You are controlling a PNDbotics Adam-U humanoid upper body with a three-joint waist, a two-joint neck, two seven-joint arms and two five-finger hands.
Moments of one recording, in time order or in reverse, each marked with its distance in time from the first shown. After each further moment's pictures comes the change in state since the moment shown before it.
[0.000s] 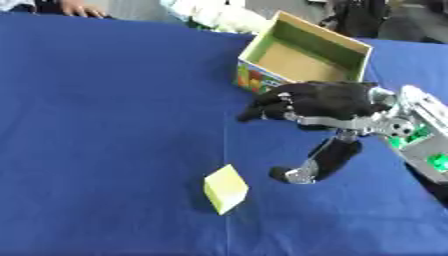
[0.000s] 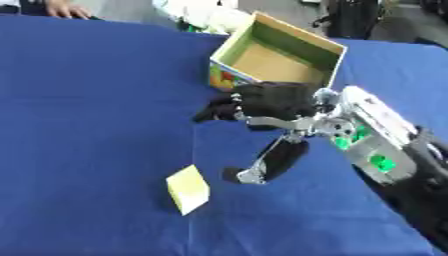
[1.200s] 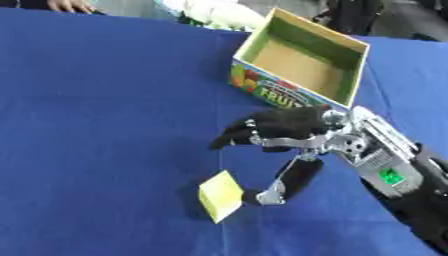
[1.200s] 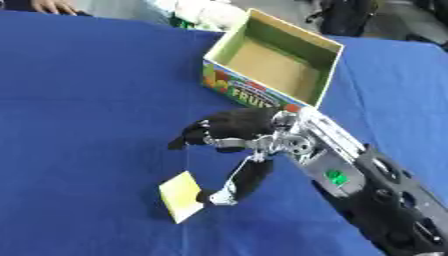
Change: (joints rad) left arm -0.009 0.008 0.000 0.000 -0.003 0.002 0.002; right arm -0.026 0.128 0.043 0.080 0.018 0.026 0.089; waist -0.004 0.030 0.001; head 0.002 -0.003
